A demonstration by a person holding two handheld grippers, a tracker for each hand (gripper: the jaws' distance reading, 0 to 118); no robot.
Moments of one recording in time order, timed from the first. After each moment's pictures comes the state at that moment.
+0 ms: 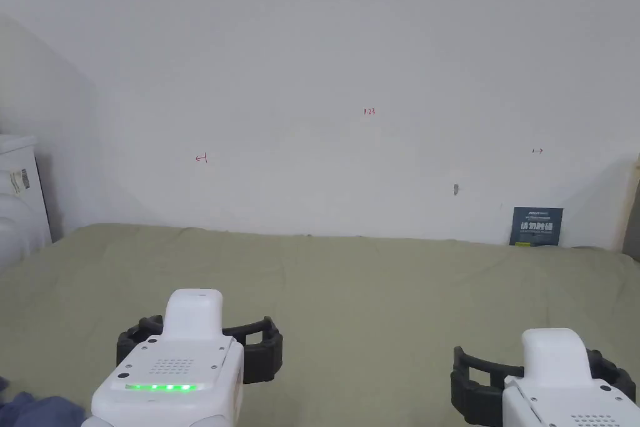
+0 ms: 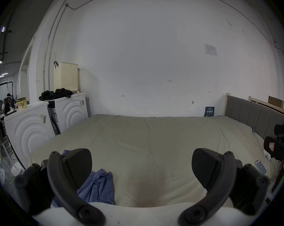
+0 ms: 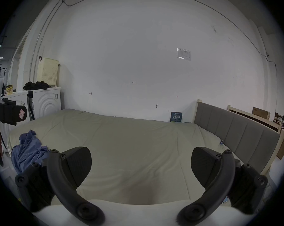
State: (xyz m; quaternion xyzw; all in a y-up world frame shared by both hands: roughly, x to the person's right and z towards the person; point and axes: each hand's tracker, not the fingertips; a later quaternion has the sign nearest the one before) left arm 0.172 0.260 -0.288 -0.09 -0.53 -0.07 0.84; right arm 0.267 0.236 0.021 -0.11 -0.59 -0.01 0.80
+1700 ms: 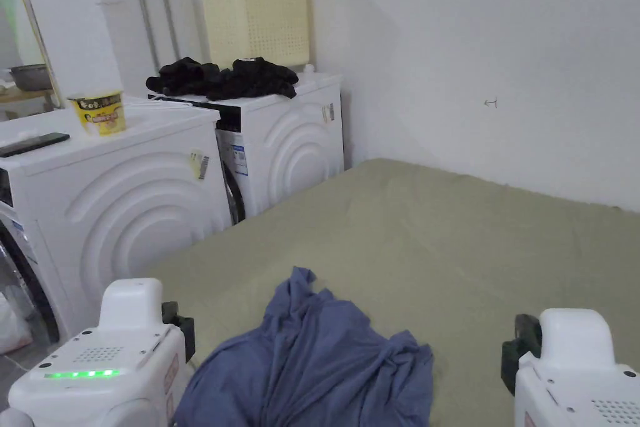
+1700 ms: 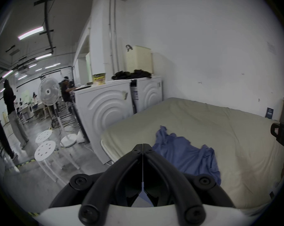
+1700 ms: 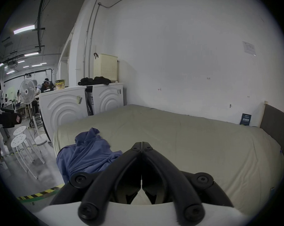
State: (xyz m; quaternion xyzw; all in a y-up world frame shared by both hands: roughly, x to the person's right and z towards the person) left arm -0.082 0.245 -0.466 -0.16 -0.23 -0.07 0.96; right arm 0.214 0.209 -0.236 -0.12 -0.33 -0.04 0.94
